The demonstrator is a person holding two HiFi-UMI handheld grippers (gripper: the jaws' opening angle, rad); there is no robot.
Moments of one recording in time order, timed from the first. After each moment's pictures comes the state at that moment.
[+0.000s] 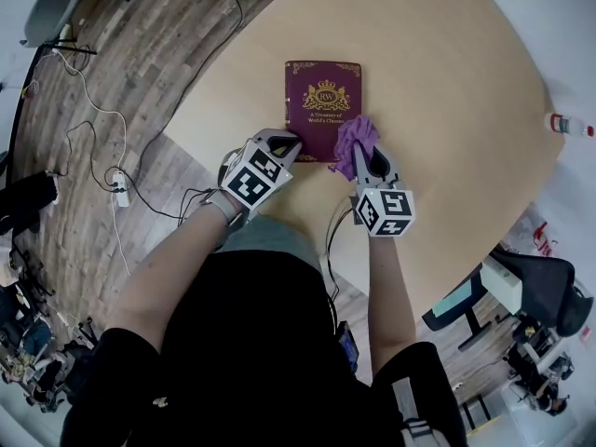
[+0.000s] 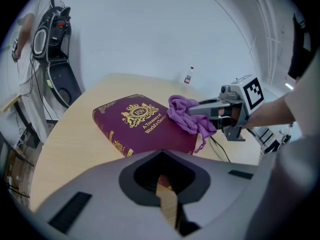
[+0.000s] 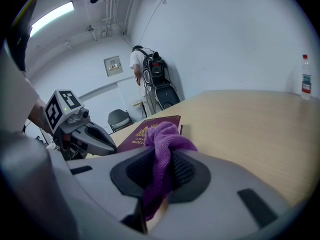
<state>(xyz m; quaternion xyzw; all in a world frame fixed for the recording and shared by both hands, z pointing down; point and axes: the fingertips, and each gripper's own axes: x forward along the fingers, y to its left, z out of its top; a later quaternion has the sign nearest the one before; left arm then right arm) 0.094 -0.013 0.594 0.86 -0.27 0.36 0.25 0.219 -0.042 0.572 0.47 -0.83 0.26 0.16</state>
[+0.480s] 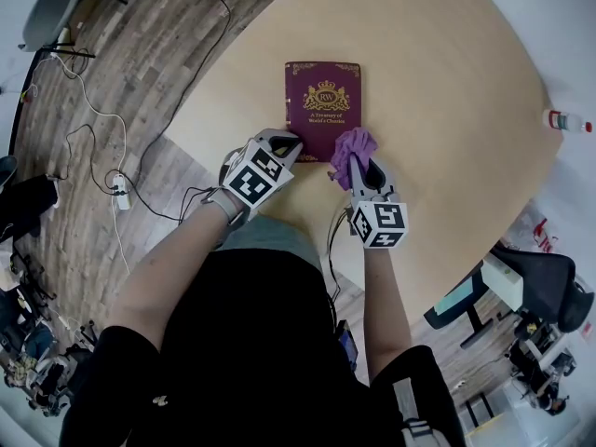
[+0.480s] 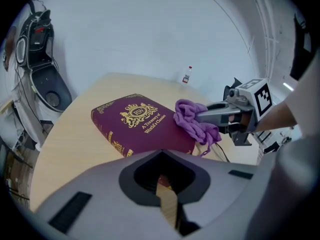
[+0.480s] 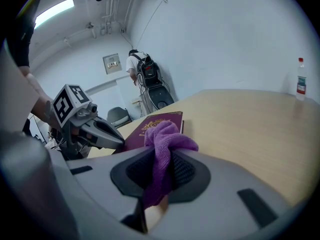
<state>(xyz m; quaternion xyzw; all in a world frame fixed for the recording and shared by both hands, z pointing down) 0.094 -0.013 0.594 0.86 -0.26 0.36 0.25 0.215 -0.013 0.571 0.48 -0.82 0.26 0.17</state>
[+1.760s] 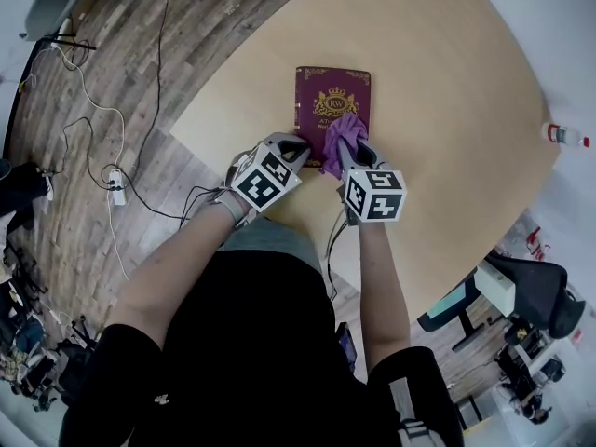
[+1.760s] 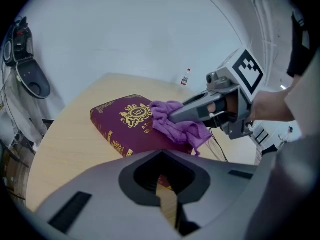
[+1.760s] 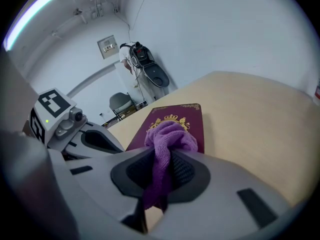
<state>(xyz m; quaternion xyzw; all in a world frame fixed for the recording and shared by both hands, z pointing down) 0.095 -0.013 0.592 0.87 -0.25 0.35 0.26 0.163 -0.051 0.582 0.42 -0.80 0.33 0.27</state>
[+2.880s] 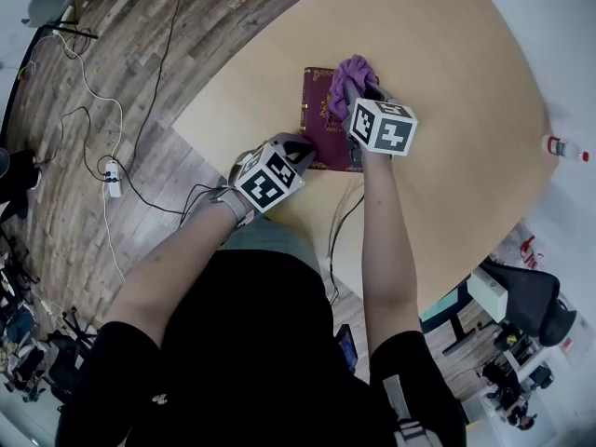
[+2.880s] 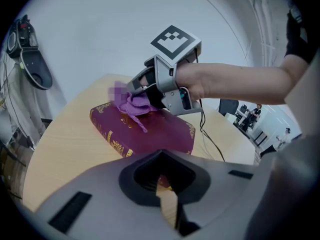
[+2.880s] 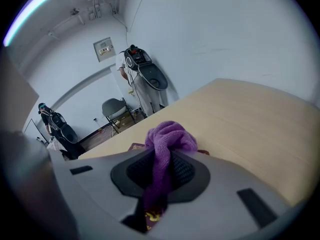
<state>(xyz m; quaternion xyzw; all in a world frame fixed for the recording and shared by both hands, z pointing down) 0.098 -0.012 0.592 0.87 -0.25 0.34 0.26 0.134 -0.180 0.579 0.45 -0.80 0.31 0.26</state>
